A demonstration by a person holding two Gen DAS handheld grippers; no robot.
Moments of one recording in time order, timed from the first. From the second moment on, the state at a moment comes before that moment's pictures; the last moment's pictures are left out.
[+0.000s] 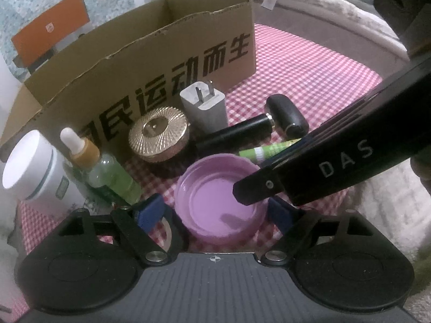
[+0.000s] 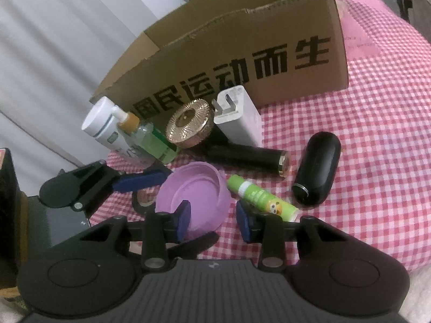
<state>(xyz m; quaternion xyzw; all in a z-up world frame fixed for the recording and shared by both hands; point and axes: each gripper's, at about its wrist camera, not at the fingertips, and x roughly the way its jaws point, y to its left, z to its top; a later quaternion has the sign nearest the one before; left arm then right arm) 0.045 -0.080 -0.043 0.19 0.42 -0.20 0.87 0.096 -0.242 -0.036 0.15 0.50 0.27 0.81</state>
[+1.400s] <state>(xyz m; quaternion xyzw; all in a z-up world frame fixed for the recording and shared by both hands) 0.099 -0.040 0.090 0.21 0.29 -0.10 0.93 0.146 -0.197 0.115 0.09 0.35 0.38 0.85</state>
